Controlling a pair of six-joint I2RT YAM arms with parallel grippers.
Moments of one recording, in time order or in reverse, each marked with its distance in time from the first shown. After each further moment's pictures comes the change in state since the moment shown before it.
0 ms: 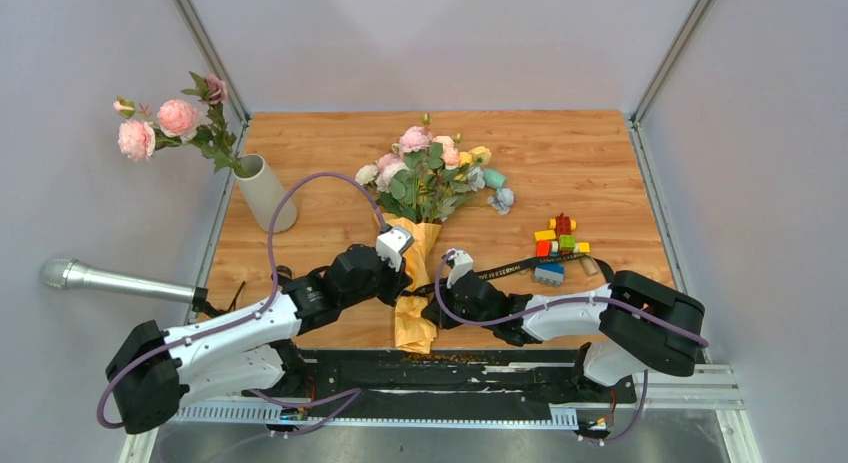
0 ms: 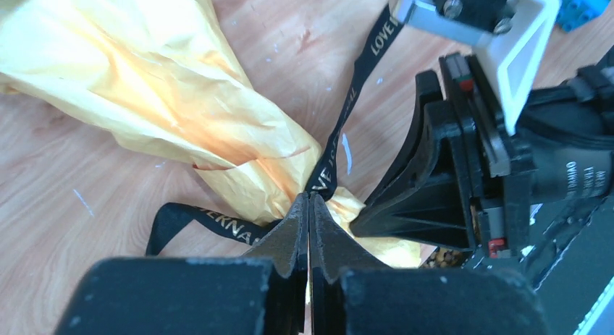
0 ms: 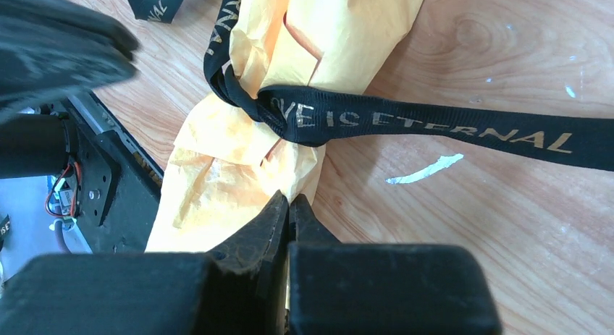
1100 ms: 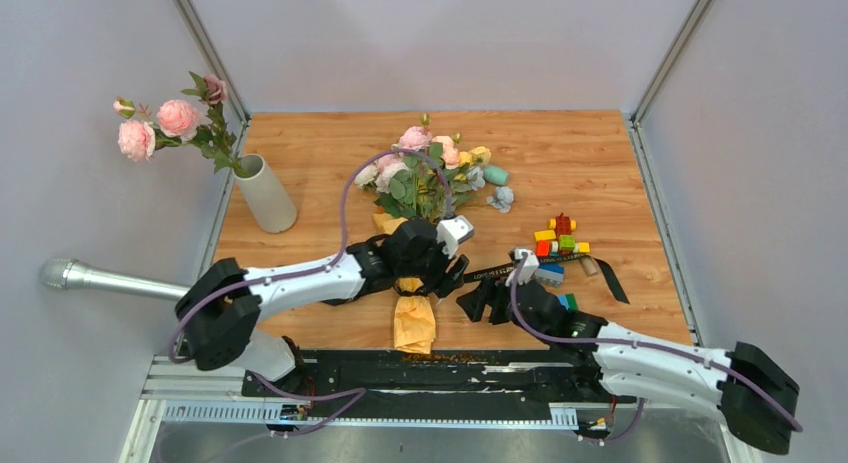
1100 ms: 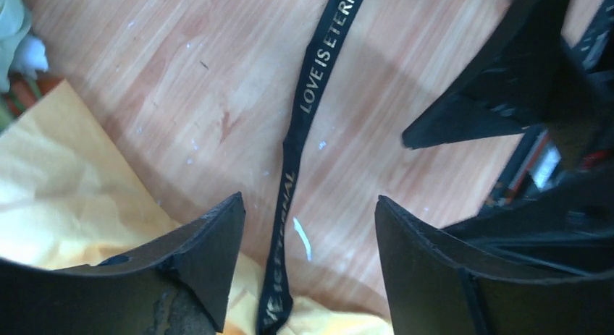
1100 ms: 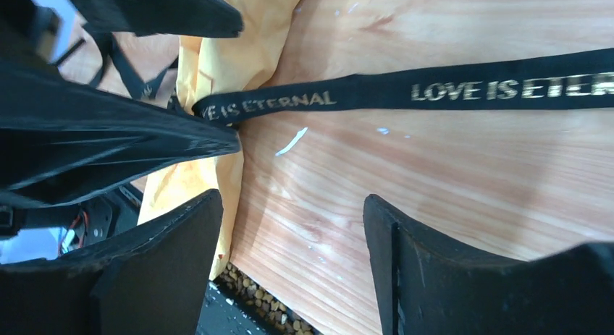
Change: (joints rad) left arm -0.045 0.398 0.312 0.014 0.139 0.124; right arm -0.071 -0.619 -0.230 -0.277 0.180 0.011
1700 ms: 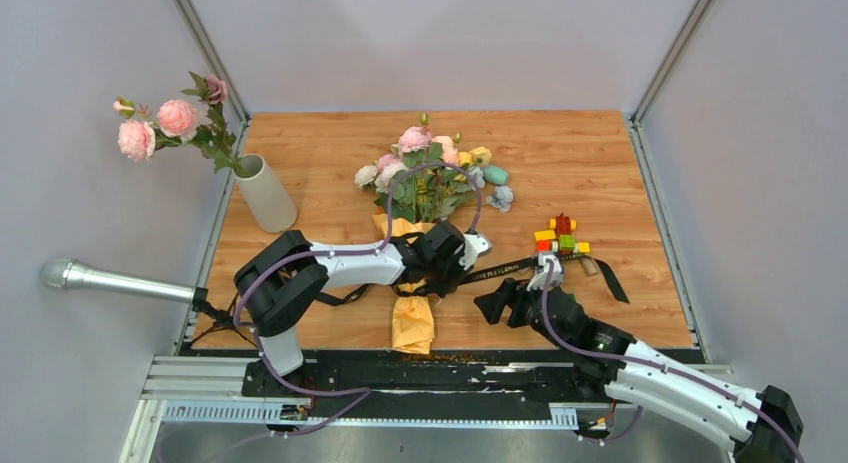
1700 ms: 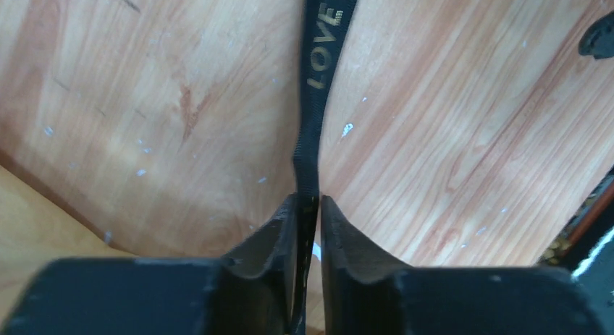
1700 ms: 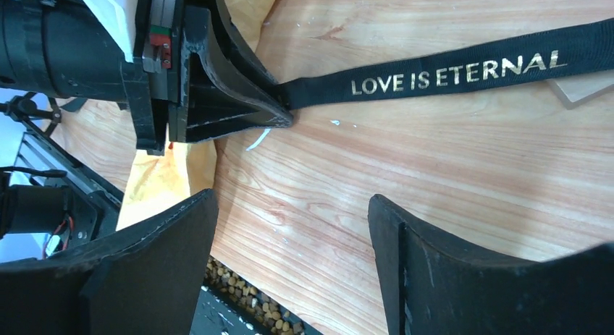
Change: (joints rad) left arm -0.008 0.360 0.191 -0.128 0.020 0.122; right arm -0.061 -0.398 -0.074 -0.266 0.031 -0.038
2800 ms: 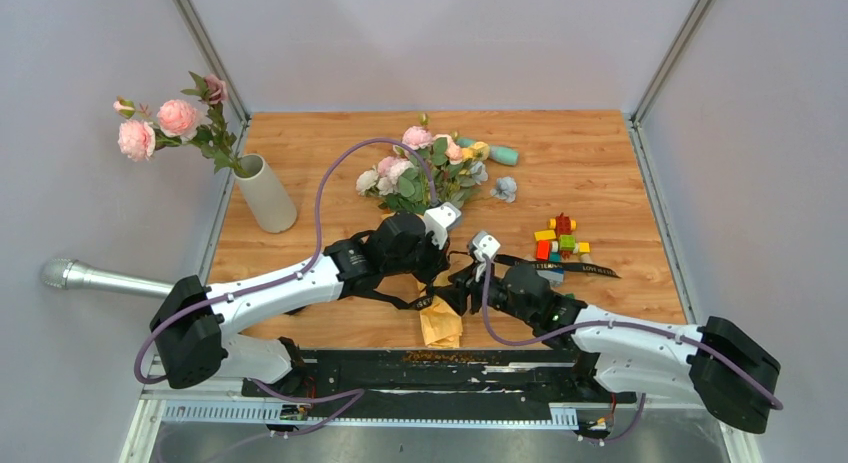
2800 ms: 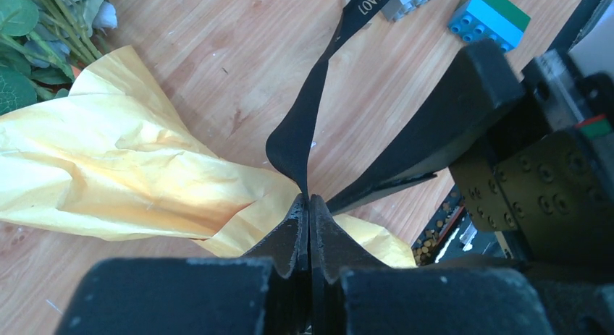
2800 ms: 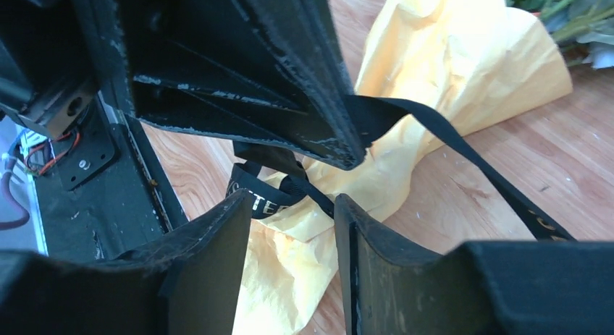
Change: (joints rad) left arm -0.005 -0.456 -0.105 -0.005 -0.081 -0.206; right arm 0.014 0.547 0.185 0.536 -0.304 -0.492
